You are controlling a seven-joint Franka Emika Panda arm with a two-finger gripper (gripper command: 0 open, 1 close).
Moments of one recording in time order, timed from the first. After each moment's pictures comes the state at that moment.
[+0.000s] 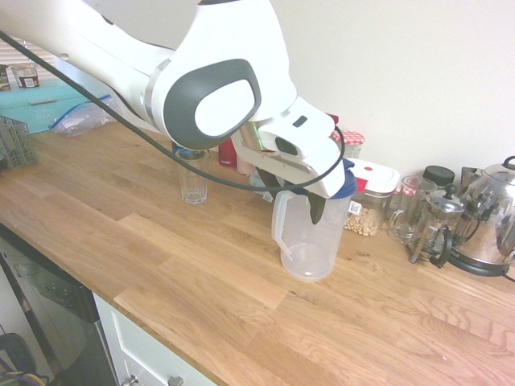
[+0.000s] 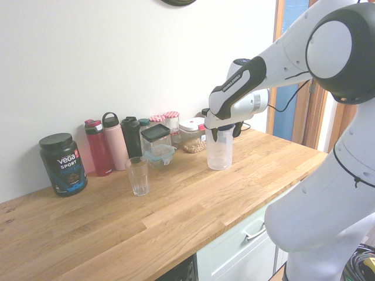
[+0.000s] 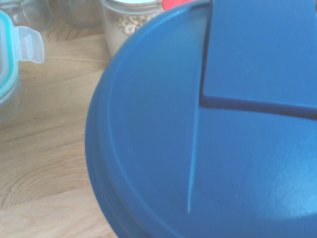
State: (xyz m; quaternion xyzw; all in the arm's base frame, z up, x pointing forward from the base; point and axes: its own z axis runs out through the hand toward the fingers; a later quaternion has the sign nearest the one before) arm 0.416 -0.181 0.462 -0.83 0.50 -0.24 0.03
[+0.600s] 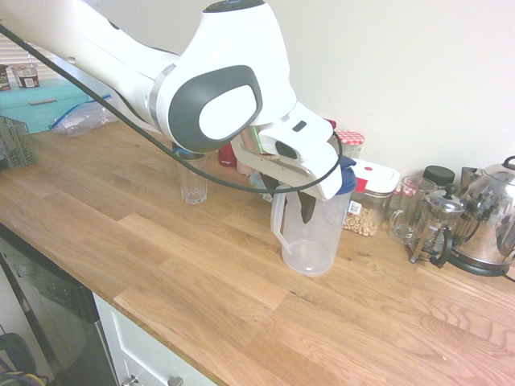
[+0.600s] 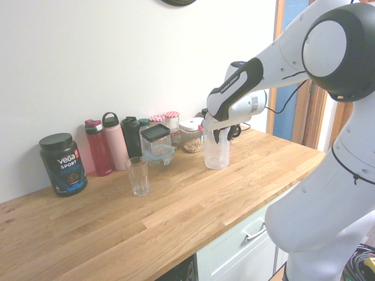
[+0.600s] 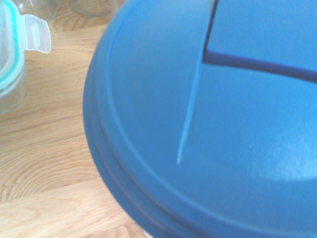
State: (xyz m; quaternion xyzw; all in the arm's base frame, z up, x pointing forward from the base) arm 0.419 -0.177 0.454 -0.84 0.50 -0.23 0.03
